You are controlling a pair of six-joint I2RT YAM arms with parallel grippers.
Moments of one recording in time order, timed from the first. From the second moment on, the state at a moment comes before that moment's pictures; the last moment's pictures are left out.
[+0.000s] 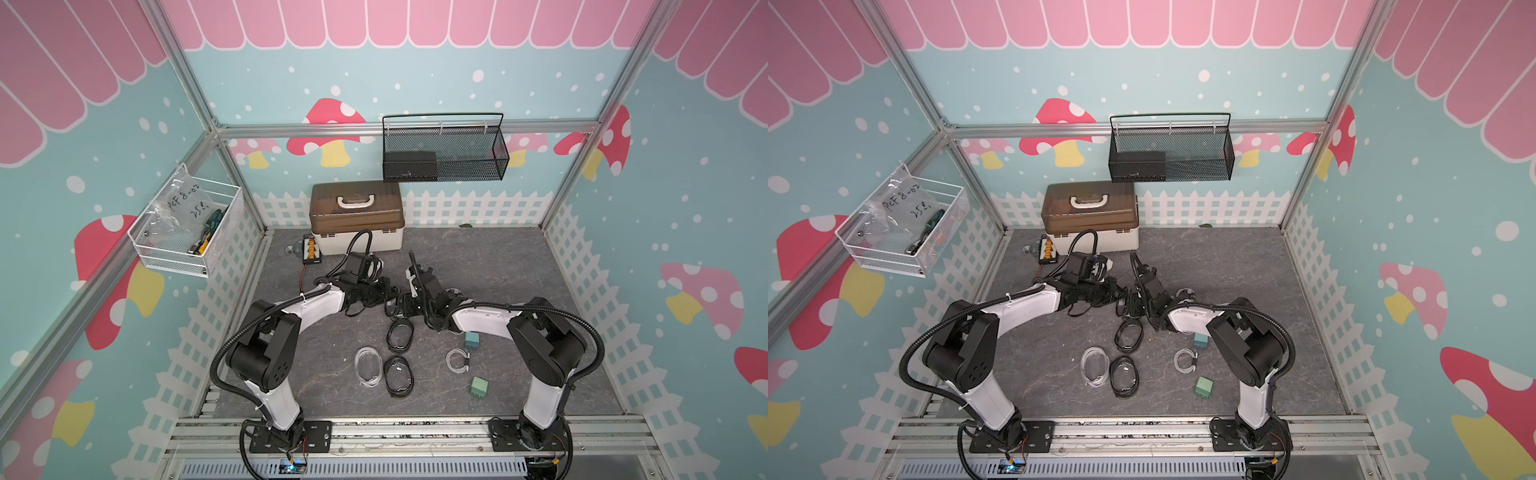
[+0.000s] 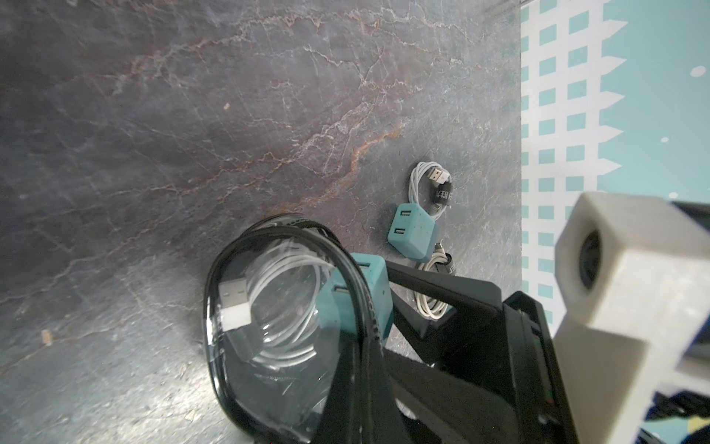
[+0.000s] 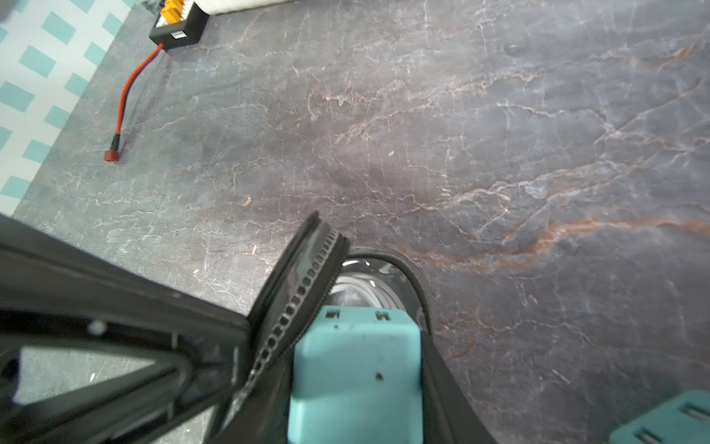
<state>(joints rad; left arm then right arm) -0.42 1.75 1.09 -0.16 0.52 -0.68 0.71 1.84 1.03 0.11 0.01 0.46</state>
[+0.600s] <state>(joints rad) -0.42 1.76 1.08 -0.14 0.52 -0.69 0.71 1.94 1.06 0.16 -0.02 0.44</state>
